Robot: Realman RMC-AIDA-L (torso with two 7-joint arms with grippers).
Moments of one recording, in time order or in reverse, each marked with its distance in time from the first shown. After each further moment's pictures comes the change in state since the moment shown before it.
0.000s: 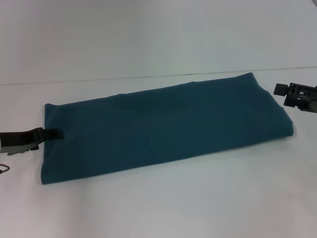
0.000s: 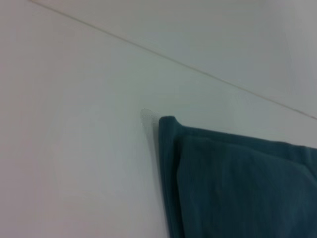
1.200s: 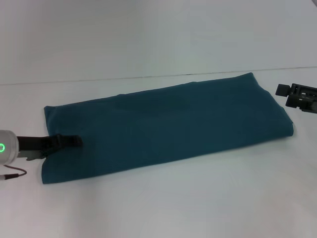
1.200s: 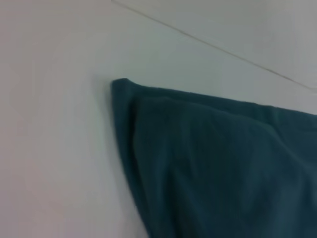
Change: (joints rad) left arm -0.045 -0.001 0.024 -0.063 0.000 0.047 -0.008; right arm -0.005 -0.001 0.007 0.000 -0.003 -0.006 -0.001
